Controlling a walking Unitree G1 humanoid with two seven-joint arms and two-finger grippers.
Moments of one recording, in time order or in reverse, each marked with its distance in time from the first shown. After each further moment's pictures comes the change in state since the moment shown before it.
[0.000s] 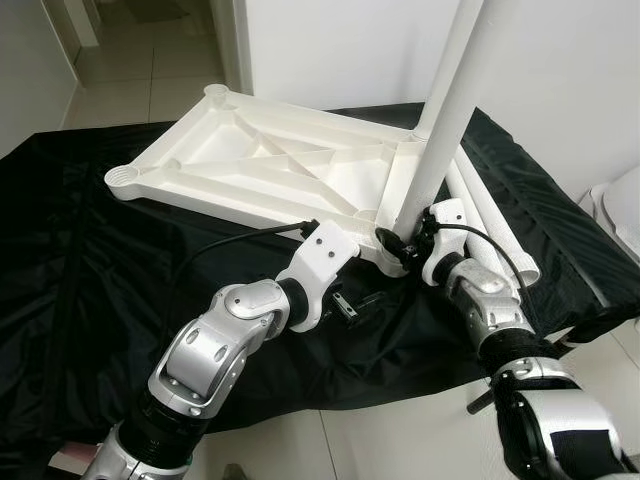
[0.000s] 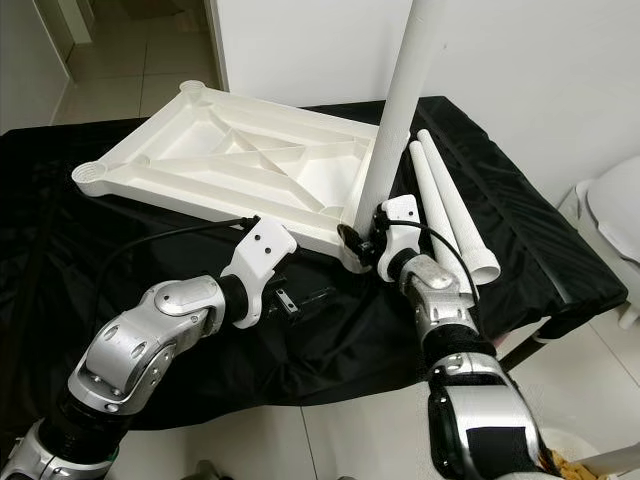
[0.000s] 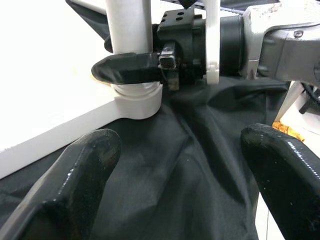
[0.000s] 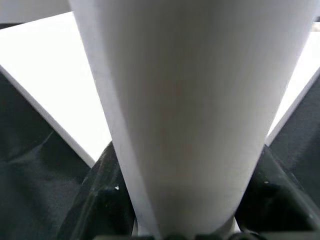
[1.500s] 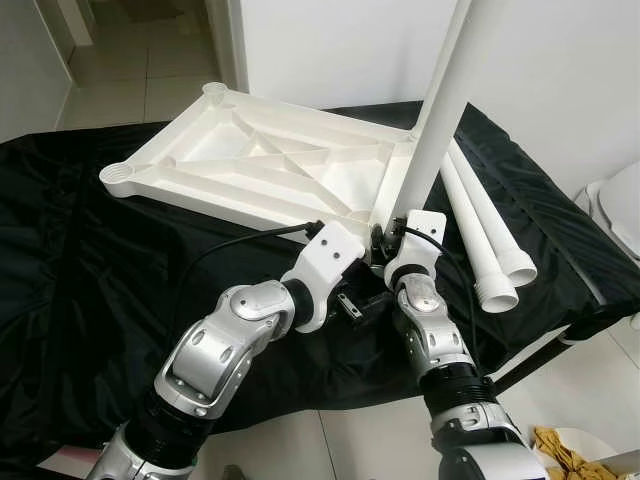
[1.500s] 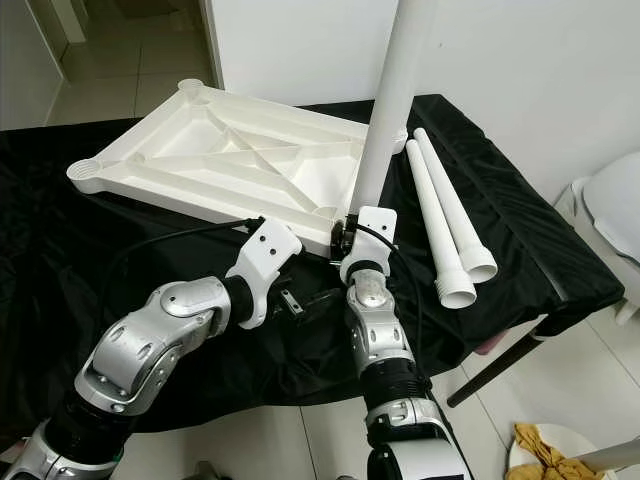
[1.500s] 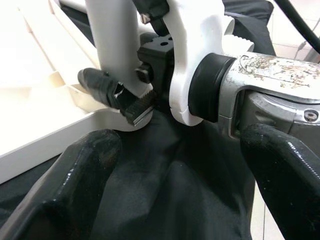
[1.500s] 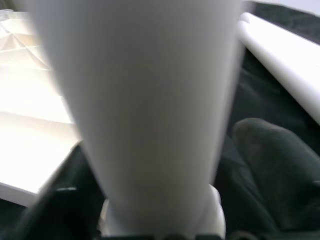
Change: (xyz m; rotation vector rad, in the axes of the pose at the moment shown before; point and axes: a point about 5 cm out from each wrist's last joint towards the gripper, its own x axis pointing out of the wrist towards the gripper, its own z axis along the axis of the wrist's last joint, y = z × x) left arm 0.004 -0.003 0.000 0.000 -0.011 -0.015; right arm -0.003 0.046 -0.002 0.110 0.007 -0.451
